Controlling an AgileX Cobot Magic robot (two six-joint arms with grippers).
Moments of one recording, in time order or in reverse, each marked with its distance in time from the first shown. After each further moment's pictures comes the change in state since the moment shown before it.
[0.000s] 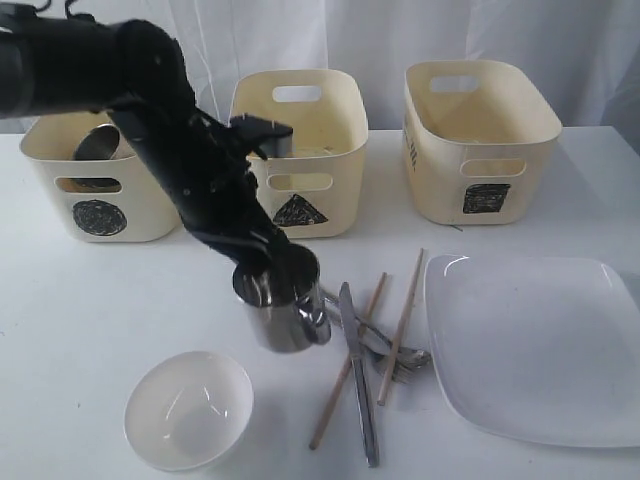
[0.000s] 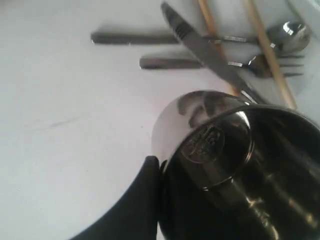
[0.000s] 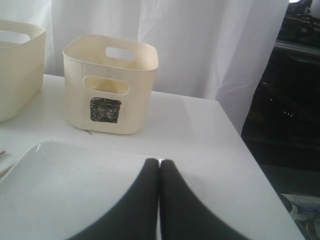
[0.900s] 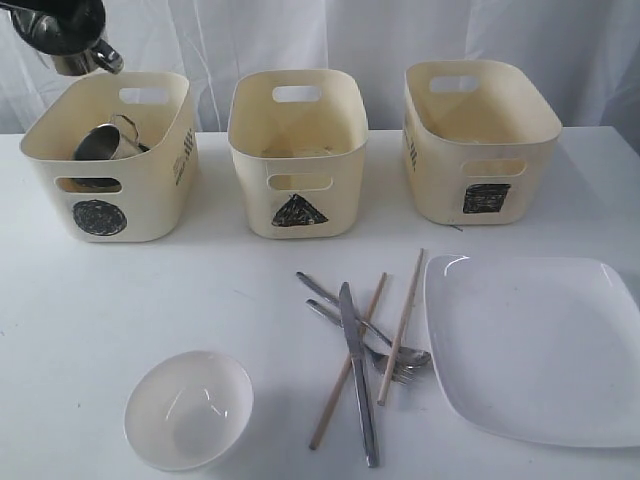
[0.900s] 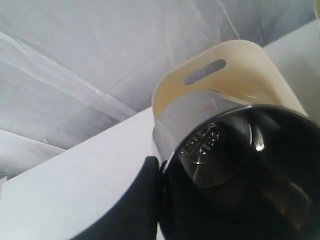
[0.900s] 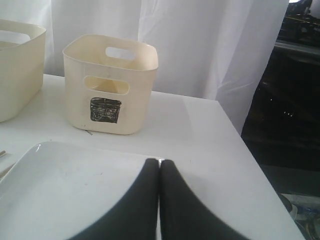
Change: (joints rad) left arm 0.308 -0.183 -0.224 0.751 -0.246 -0.330; right arm 0.000 0.000 0.000 0.000 0.000 0.000
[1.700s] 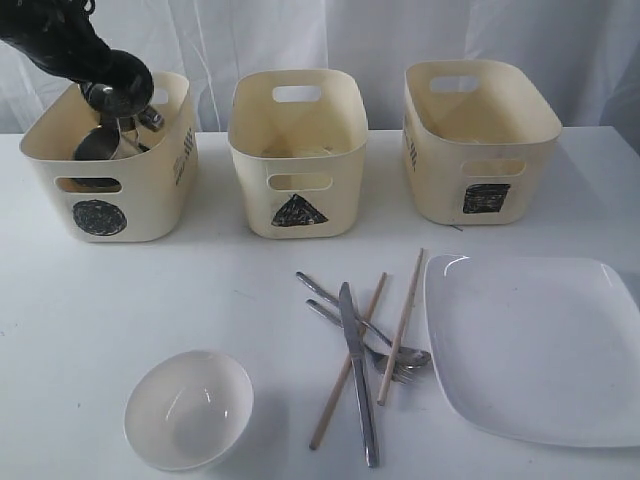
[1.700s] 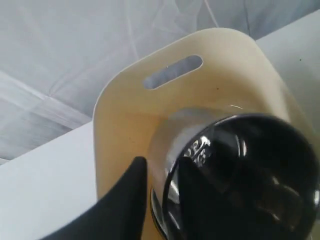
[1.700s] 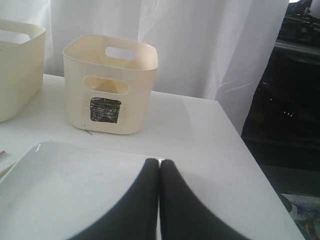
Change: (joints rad) left arm 0.036 0.259 -0.004 -0.030 -0.229 -0.065; right arm 0.000 0.000 0.000 0.000 0.000 0.000
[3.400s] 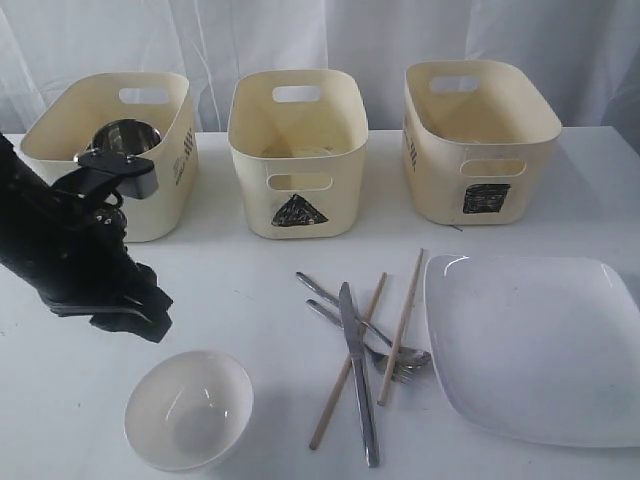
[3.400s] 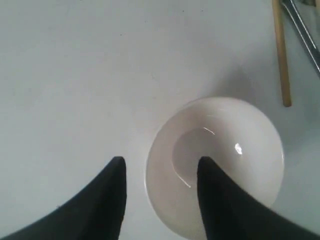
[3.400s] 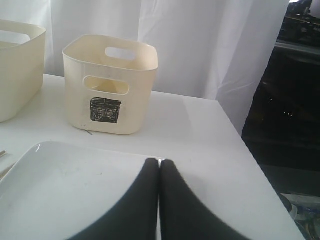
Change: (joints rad) left arm -0.212 -0.471 0.772 -0.745 0.306 0.341; right arm 0.000 0.000 0.000 0.000 0.000 0.000
